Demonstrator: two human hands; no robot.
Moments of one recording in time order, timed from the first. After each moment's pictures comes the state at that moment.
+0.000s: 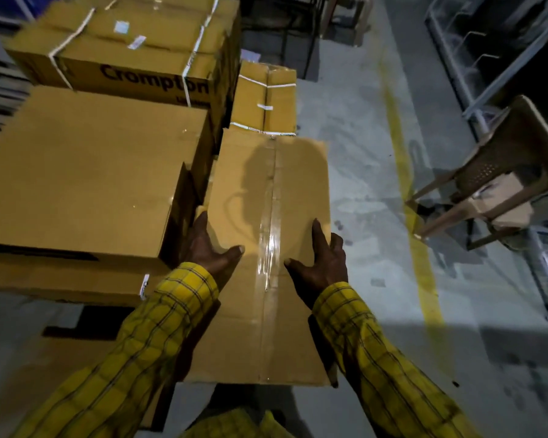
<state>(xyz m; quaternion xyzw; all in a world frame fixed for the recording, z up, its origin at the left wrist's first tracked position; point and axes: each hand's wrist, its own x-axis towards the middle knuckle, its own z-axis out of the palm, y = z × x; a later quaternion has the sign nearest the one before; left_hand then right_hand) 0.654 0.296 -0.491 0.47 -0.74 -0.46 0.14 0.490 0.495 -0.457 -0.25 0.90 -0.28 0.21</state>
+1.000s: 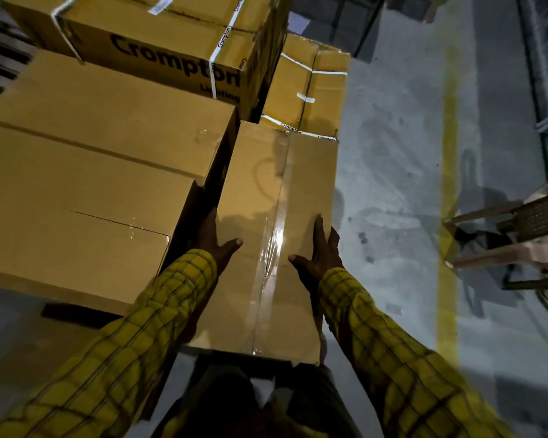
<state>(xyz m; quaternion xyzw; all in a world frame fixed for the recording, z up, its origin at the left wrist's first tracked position) 0.579 0.182 -0.596 0.51 -0.68 -0.51 0.15 0.360 0.342 -0.565 -0.31 0.86 -0.22 0.35</state>
